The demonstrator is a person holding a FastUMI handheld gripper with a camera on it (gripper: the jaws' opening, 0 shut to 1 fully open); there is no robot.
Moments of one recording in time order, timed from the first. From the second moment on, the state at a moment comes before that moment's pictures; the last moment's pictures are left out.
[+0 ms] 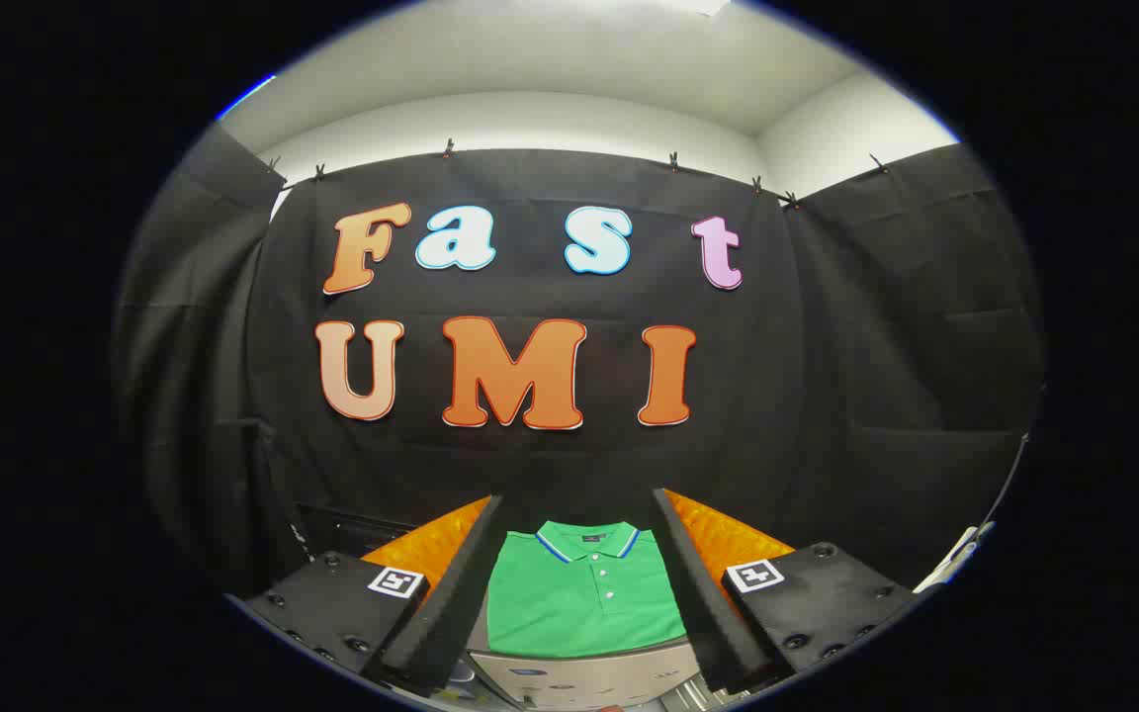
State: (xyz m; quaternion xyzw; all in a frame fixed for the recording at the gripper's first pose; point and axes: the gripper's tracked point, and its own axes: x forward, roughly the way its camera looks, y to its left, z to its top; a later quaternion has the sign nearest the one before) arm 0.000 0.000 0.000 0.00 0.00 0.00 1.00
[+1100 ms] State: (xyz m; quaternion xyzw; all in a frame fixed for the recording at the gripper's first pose) arm 0.044 -0.013 -0.025 0.01 0.03 0.01 1.00
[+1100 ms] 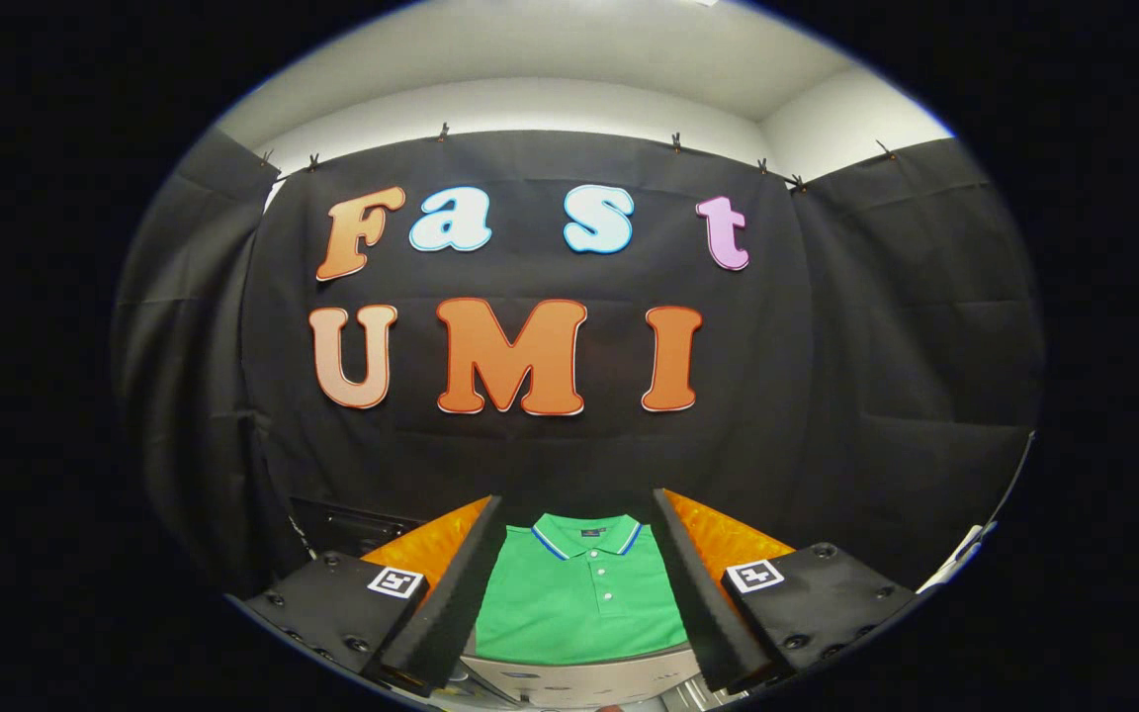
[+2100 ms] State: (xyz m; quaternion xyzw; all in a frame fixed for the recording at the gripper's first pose) arm 0.209 -0.042 -0.203 0.04 0.27 0.01 0.96
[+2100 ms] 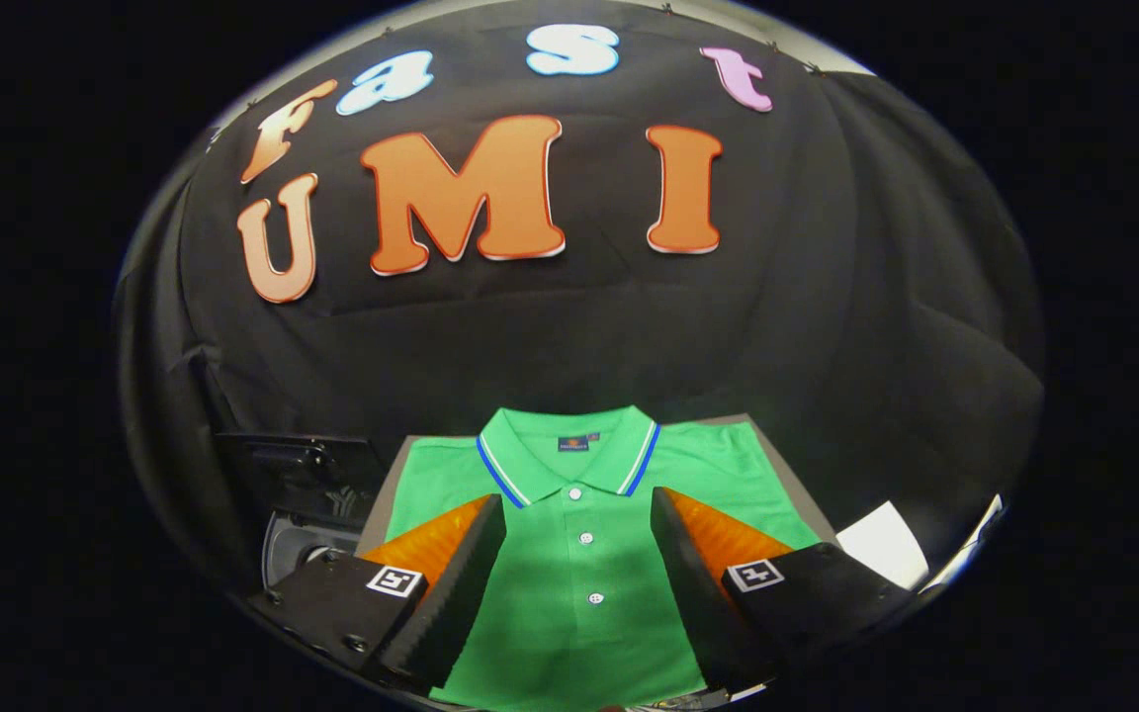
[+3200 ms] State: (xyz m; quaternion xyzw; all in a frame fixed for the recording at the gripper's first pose) arm 0.225 -0.045 -0.265 0.04 0.48 0.01 0.88
